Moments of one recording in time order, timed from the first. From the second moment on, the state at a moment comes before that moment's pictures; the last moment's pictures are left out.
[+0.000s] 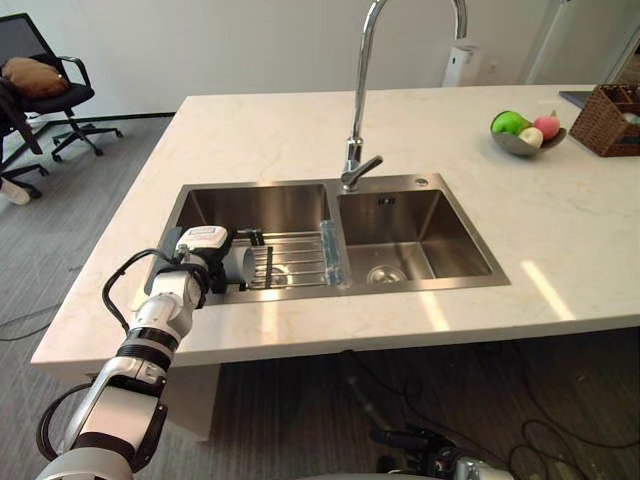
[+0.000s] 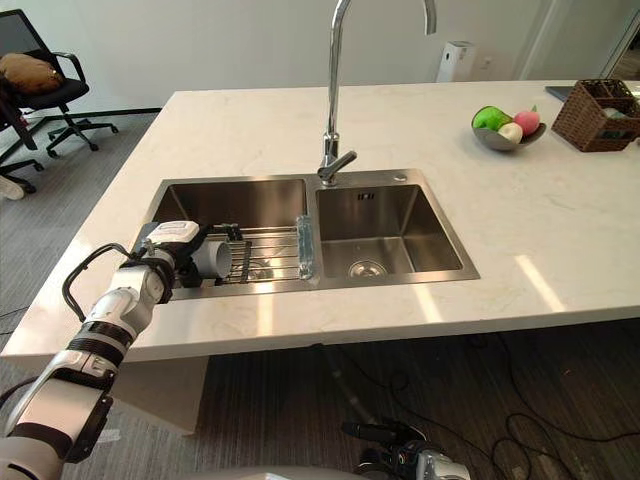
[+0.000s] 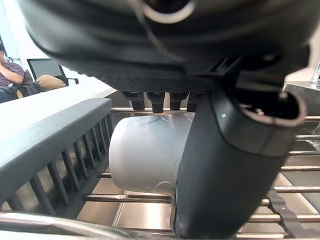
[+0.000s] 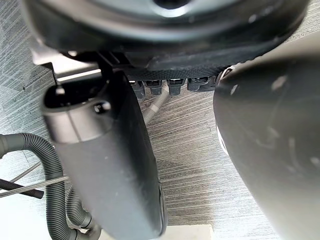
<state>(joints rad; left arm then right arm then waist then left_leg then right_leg) -0.58 0.53 -0.22 0.71 1.01 0.05 -0.22 0.02 -0.16 -0.03 0.99 0.25 0.27 0.17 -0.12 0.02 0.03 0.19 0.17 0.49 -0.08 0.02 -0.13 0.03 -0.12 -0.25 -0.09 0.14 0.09</state>
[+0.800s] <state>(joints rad) -0.45 0.54 -0.11 0.76 0.64 -0.20 0.14 0.02 -0.18 -0.02 0.99 0.23 0.29 0.20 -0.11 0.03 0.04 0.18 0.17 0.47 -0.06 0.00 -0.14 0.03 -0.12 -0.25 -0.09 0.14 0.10</state>
